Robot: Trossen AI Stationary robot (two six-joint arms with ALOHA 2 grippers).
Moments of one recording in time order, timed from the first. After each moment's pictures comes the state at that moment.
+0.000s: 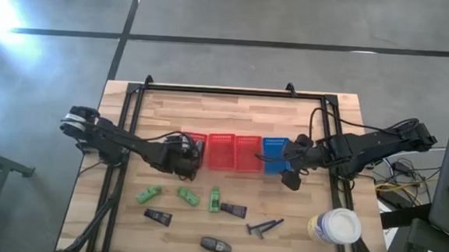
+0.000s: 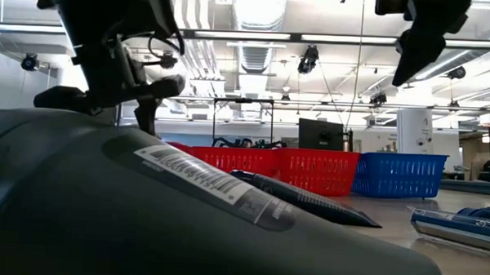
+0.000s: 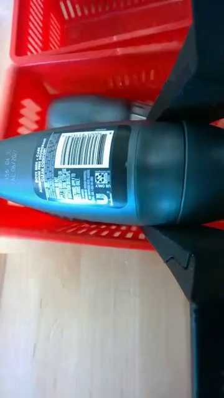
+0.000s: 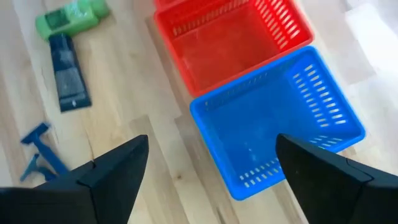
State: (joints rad) left arm -0.21 1.52 0.88 -0.73 -0.56 -1.78; right arm 0.24 1.15 0.99 -0.95 0.23 0.62
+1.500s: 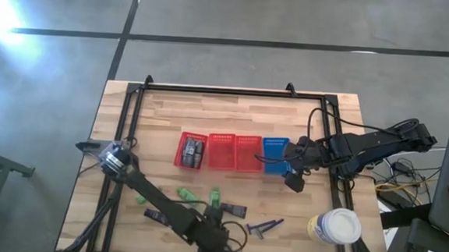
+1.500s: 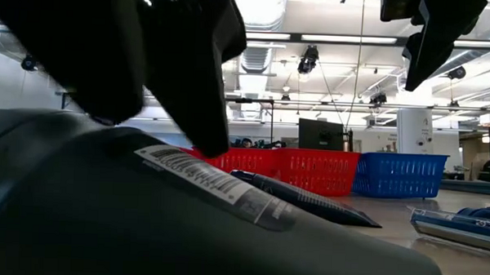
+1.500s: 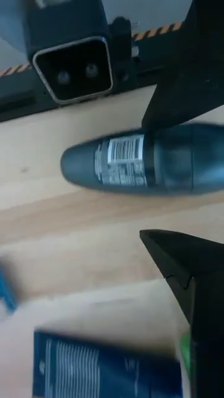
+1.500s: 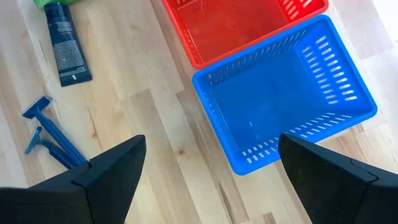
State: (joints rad) left arm -0.61 2.11 1.68 -0.61 -0.09 -0.40; right arm 0.23 1.15 0.99 -1.02 0.15 0.62
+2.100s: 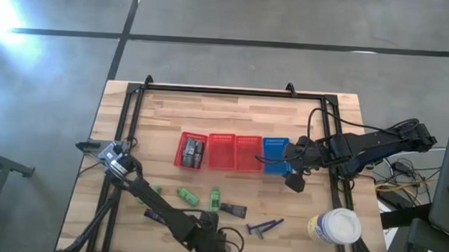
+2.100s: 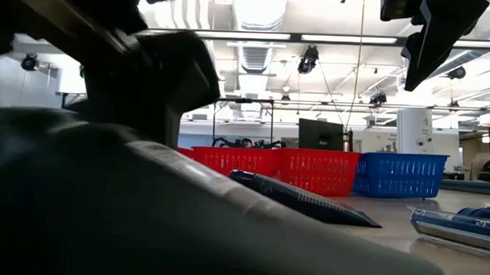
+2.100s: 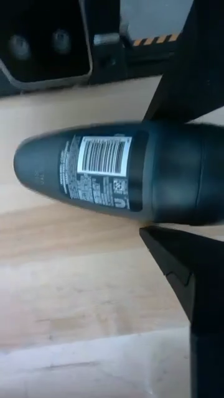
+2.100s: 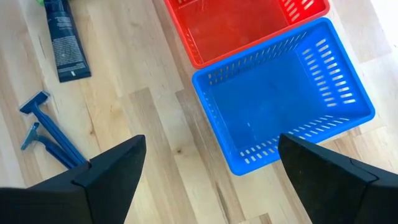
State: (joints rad) left arm -0.63 2.19 1.67 -0.60 -0.08 -0.51; right arm 0.23 1.15 0.99 -1.02 0.15 0.60
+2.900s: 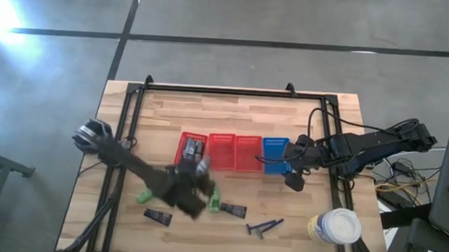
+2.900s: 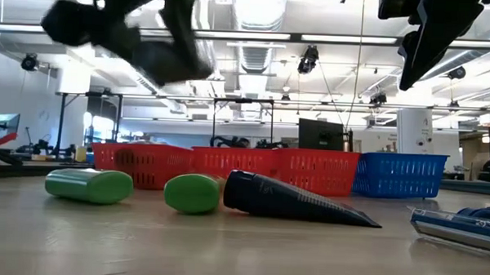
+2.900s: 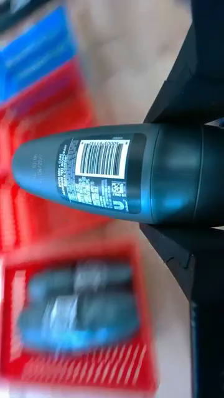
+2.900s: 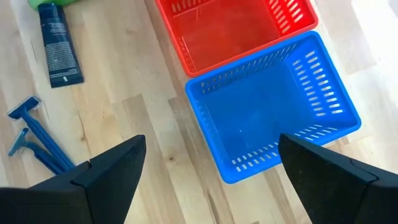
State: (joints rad) left arm -0.49 1.73 1.36 -0.98 -0.73 -1.77; right arm 0.23 1.15 0.99 -1.01 0.19 0.57
